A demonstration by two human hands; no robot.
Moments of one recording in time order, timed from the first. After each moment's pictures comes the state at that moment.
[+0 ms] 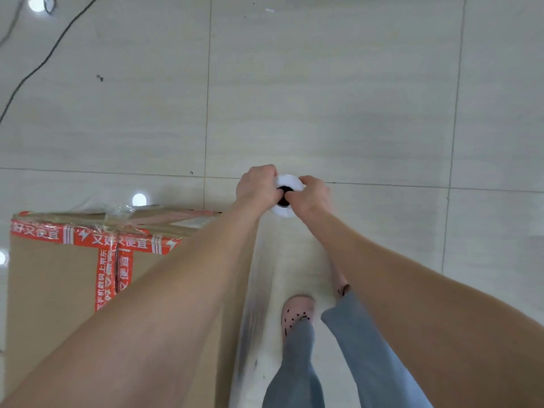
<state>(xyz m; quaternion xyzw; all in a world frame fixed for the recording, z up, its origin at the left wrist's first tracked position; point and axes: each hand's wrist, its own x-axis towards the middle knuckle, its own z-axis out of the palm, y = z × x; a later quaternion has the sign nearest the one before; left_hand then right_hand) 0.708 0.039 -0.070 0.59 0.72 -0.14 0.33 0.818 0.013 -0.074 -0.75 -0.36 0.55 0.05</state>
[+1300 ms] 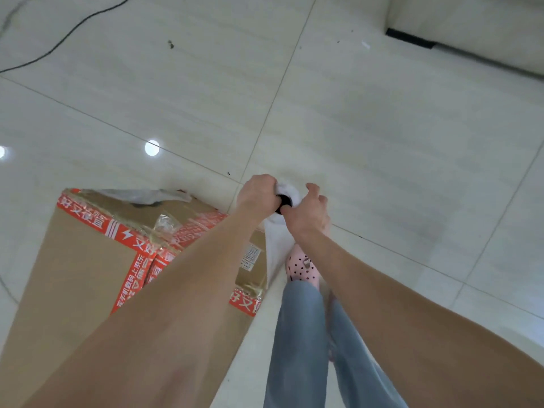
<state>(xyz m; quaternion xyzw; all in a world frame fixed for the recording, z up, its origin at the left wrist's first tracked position) 0.593 0.109 -0.073 0.47 0.79 -0.11 0.37 0.702 0.105 -0.069 -0.71 -0.49 0.50 -0.08</state>
